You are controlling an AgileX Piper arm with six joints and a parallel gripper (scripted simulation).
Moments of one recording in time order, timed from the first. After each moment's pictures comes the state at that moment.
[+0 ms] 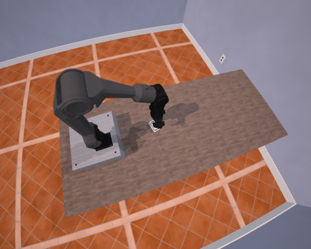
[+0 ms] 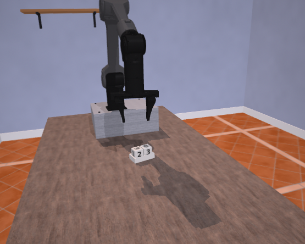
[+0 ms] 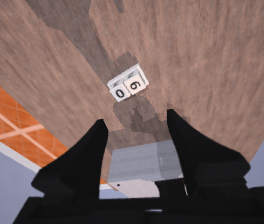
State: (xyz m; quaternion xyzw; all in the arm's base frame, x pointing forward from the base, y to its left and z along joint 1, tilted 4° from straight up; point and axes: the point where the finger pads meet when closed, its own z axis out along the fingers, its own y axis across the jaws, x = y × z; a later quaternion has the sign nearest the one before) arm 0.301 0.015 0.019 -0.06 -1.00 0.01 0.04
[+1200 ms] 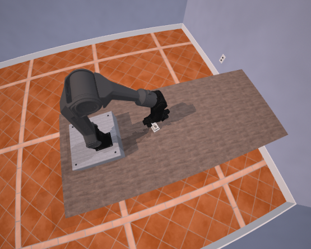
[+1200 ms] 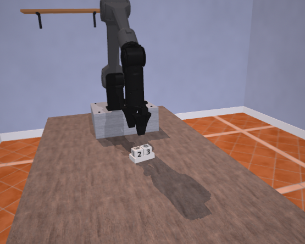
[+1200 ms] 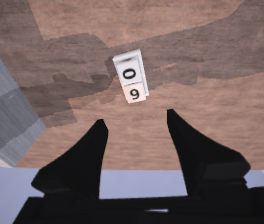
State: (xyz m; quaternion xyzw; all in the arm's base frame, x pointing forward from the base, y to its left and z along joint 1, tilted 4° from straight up) arm 0.298 0.015 -0.015 0.76 -0.64 -0.03 0.03
